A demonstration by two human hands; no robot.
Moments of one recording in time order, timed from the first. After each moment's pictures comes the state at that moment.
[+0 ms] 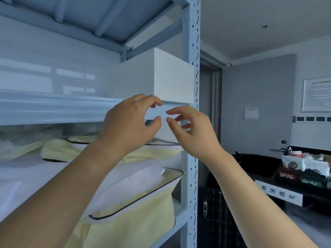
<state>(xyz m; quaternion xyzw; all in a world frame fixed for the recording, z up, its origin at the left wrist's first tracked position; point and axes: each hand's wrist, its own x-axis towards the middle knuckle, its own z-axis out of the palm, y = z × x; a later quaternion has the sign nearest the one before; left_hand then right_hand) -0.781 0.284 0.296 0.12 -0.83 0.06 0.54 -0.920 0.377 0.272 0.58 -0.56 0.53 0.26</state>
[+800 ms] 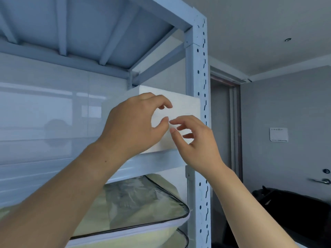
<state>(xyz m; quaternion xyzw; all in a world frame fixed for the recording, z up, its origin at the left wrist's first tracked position) -0.881 0.253 0.415 0.12 -0.81 0.14 0.56 -1.036 0.306 0.368 0.60 -0.48 0.58 0.26</state>
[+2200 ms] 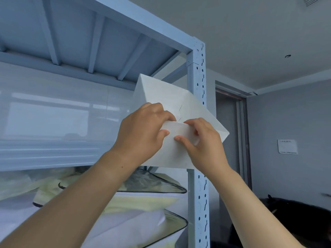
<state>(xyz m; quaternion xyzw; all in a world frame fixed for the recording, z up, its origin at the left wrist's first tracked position) -0.839 0.326 0.372 0.15 -0.79 0.23 0.55 -1.001 0.375 0.342 0.58 -0.49 0.52 0.38</state>
